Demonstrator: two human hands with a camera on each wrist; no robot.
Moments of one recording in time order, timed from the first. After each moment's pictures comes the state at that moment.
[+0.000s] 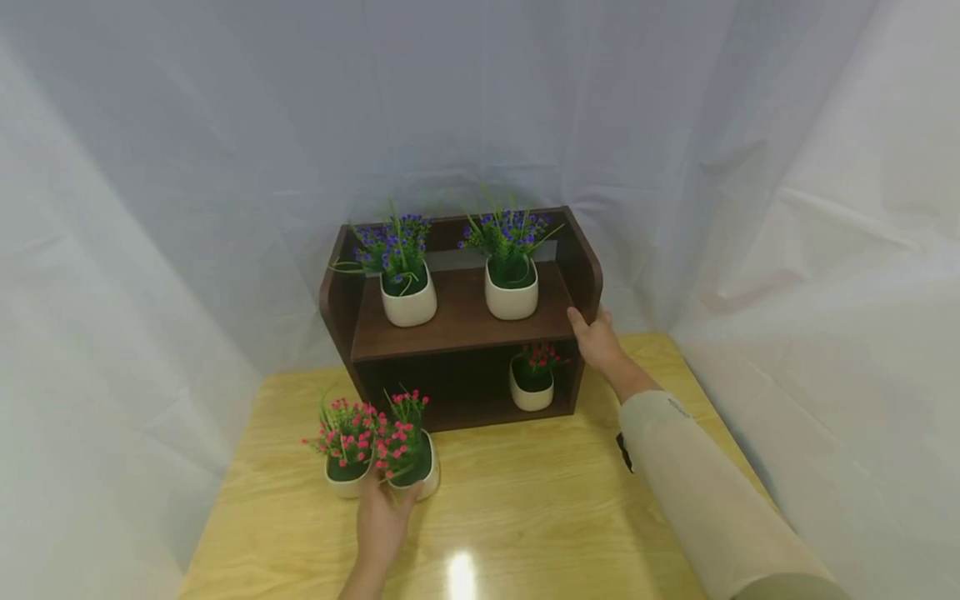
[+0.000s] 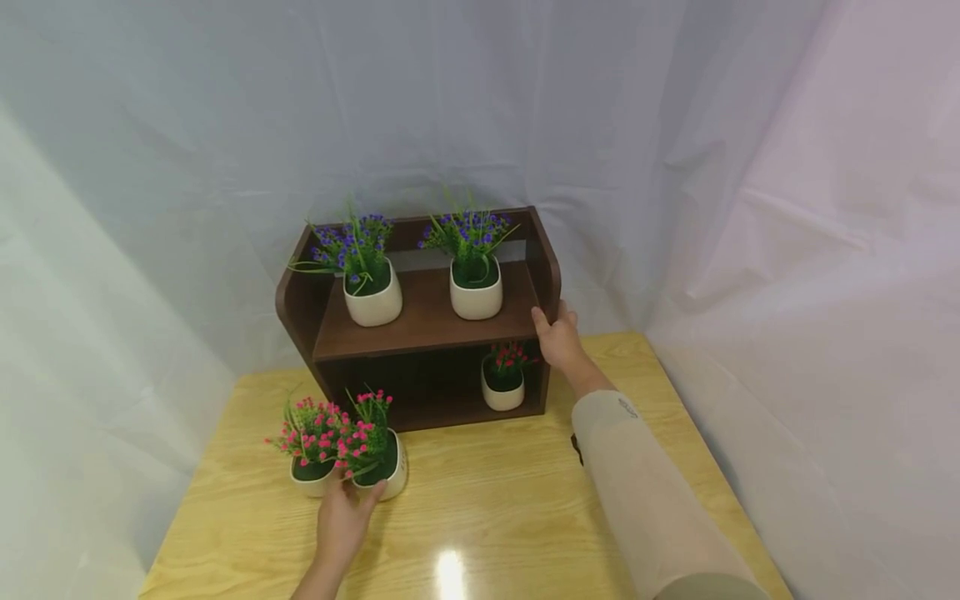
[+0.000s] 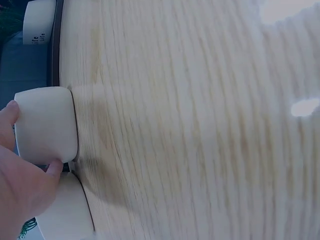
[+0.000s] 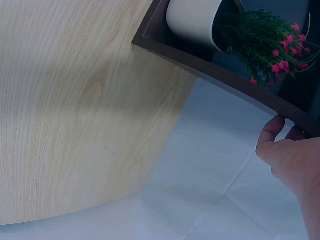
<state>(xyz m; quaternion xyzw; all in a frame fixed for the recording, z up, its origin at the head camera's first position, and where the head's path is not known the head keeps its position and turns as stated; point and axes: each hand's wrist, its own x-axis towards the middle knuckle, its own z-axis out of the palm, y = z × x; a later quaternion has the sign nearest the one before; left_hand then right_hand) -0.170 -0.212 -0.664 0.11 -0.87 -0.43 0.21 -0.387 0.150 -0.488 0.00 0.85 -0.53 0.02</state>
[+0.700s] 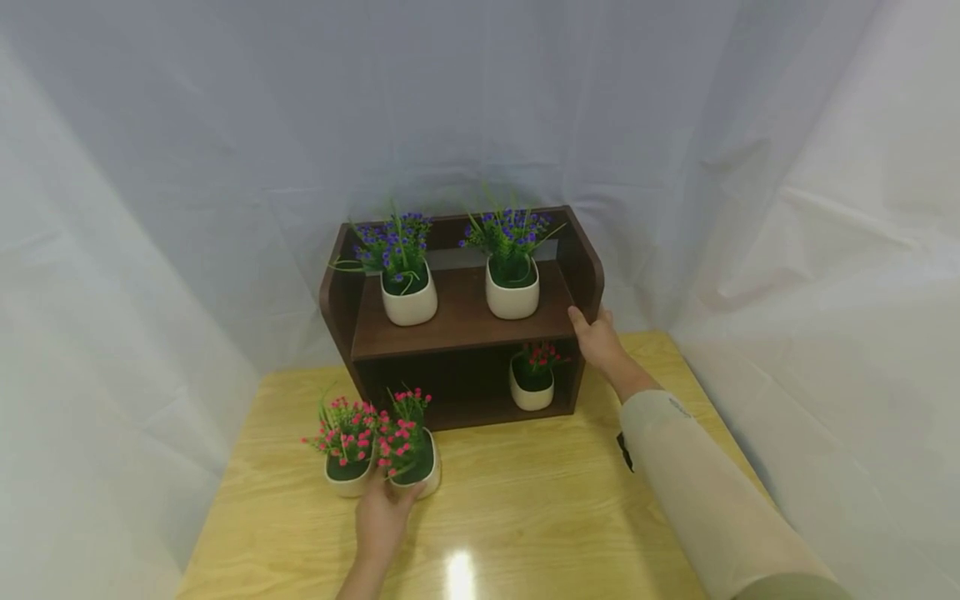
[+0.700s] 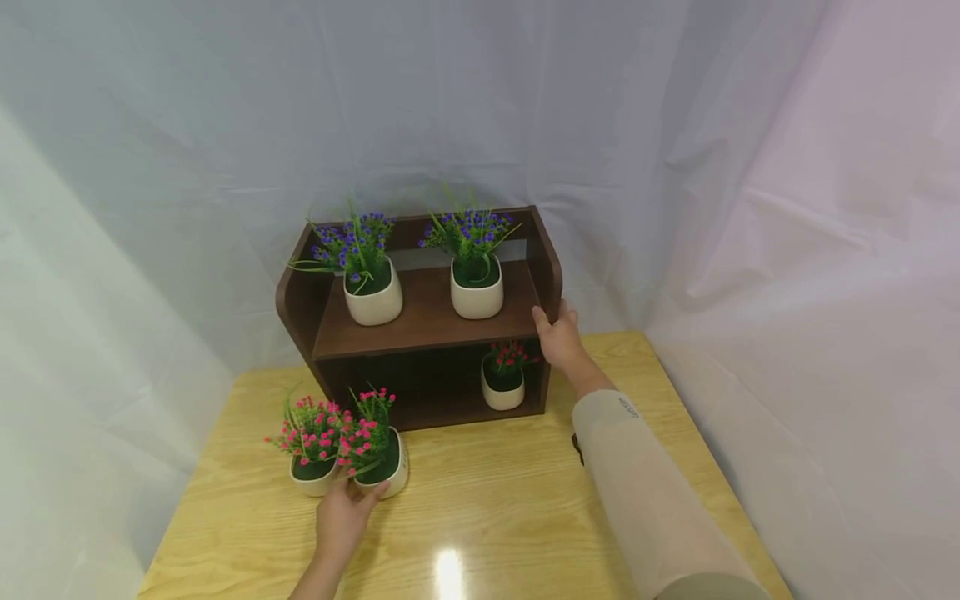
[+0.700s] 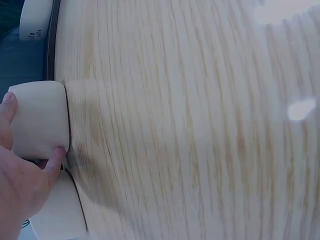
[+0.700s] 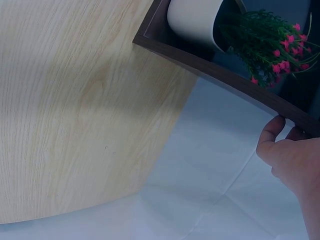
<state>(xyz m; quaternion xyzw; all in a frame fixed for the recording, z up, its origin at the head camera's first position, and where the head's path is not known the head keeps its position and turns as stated) -0.176 -0.217 -0.656 0.14 -0.88 -0.43 0.13 -0.387 0.148 -0.486 0.01 0.84 -0.54 0.02</state>
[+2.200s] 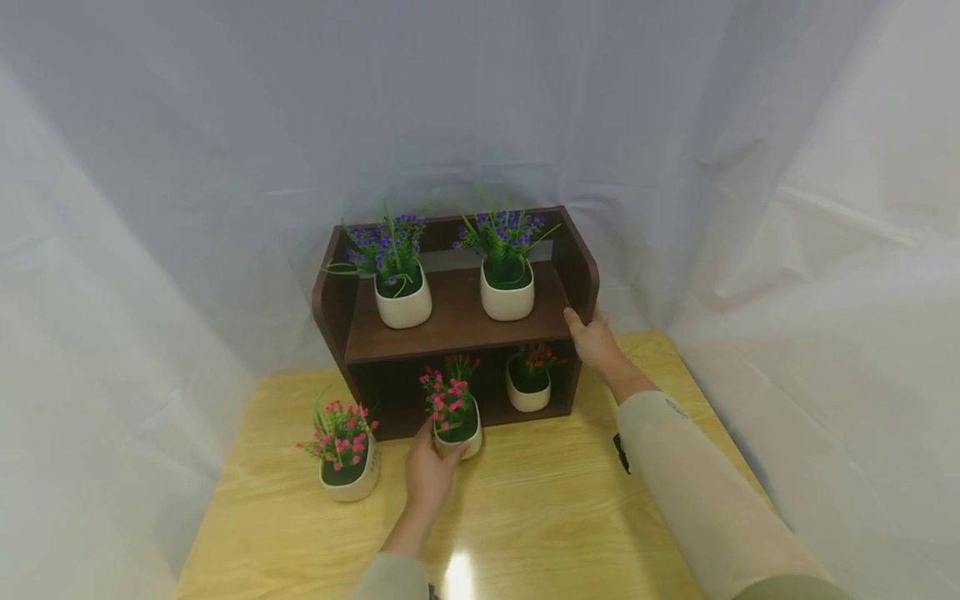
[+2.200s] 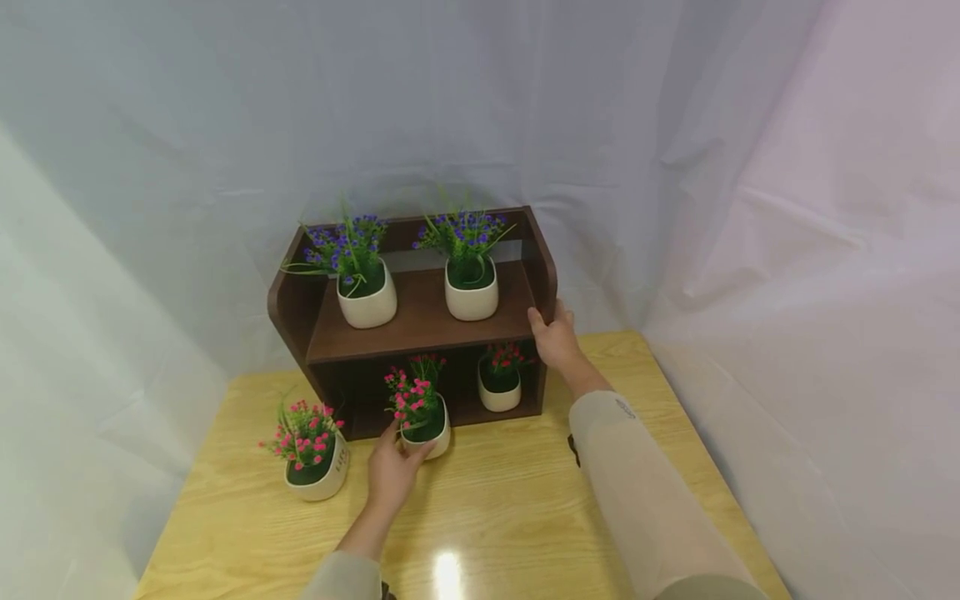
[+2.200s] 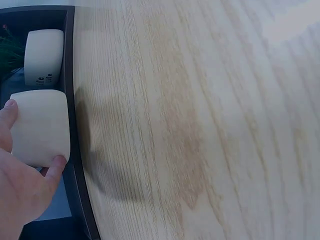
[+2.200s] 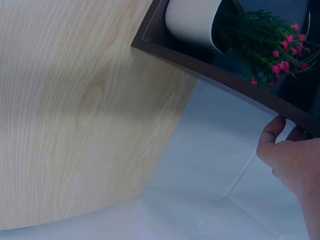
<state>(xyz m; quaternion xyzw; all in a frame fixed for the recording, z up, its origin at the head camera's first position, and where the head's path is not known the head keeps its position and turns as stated) -0.245 -0.143 -0.644 0.09 -0.86 -0.46 0.18 -0.388 0.150 -0.486 0.02 0.84 -0.54 0.03</state>
